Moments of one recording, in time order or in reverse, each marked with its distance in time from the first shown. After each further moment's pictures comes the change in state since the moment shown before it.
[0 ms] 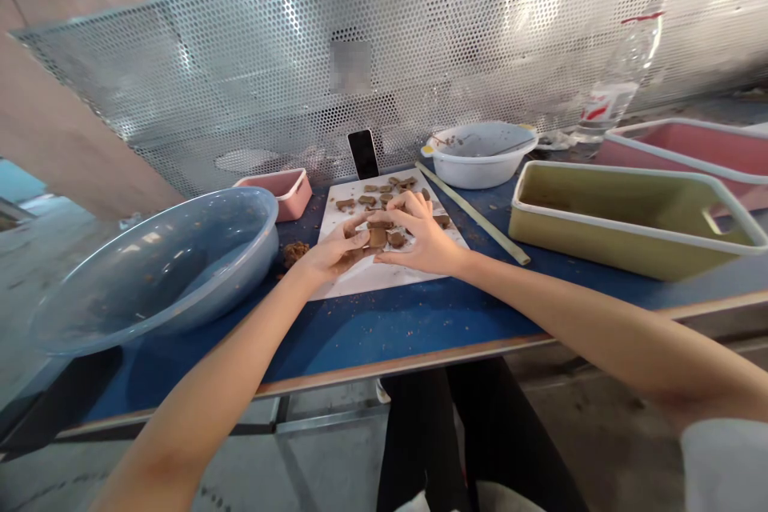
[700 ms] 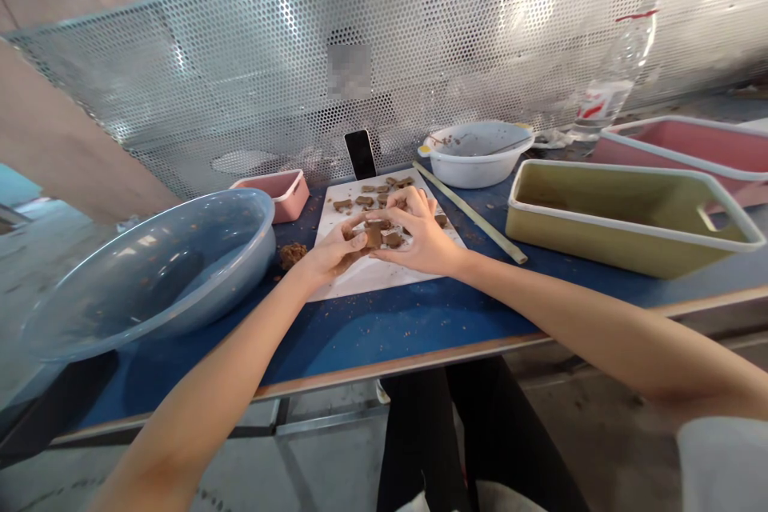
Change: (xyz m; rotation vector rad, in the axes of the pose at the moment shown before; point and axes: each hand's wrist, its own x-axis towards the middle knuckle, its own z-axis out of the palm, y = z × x) left_hand 0.003 -0.003 0.002 0.055 0.033 0.021; right_hand 0.001 -0.012 -0.003 -0.063 0.057 0.057
